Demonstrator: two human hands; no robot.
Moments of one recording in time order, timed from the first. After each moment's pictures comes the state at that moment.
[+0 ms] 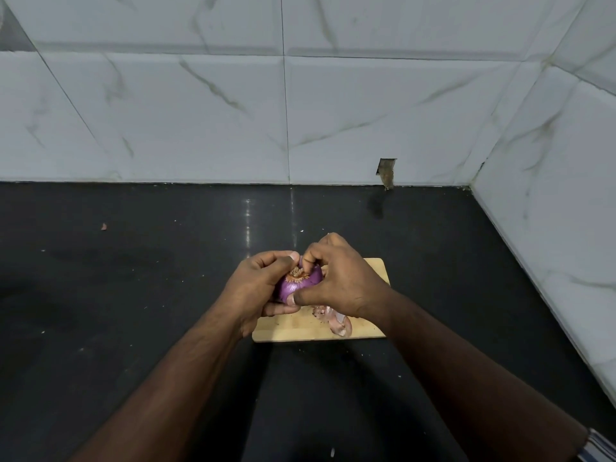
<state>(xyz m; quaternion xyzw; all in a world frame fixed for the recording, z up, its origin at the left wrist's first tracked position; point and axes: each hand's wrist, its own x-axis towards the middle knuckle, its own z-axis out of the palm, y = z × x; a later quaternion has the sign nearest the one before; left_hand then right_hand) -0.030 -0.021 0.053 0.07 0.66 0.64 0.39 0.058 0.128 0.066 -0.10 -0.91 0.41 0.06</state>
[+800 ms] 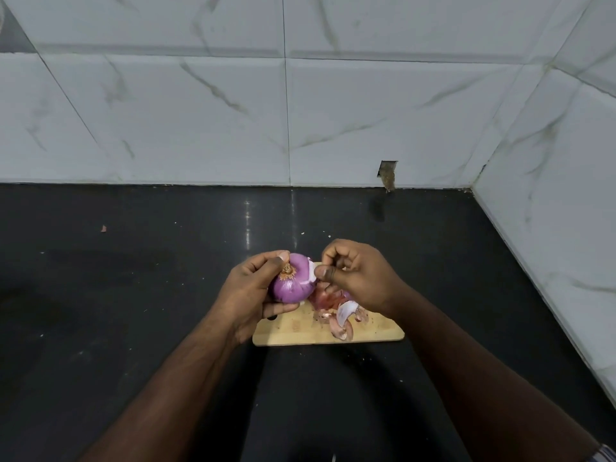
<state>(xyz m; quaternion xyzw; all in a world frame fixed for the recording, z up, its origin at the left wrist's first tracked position) -0.030 -0.024 0.050 0.03 0.62 0.69 0.37 0.065 0.155 0.056 -0.08 -0.86 0.50 0.11</state>
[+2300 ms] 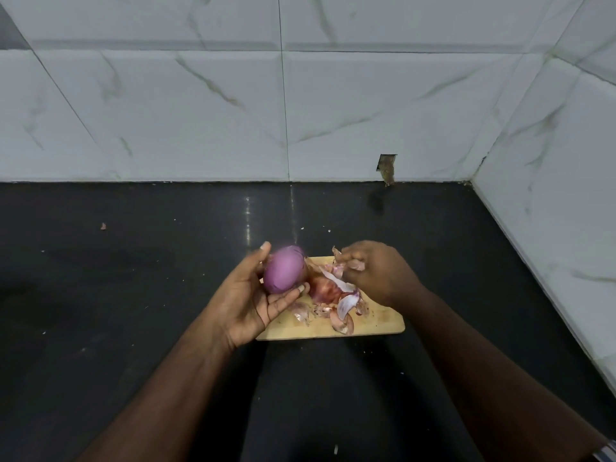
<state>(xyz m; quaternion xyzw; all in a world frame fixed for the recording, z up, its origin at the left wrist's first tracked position) -0.032 -0.033 0.051 -0.07 0.44 0.73 0.51 0.073 0.177 0.043 -0.20 -0.92 0.32 0.05</state>
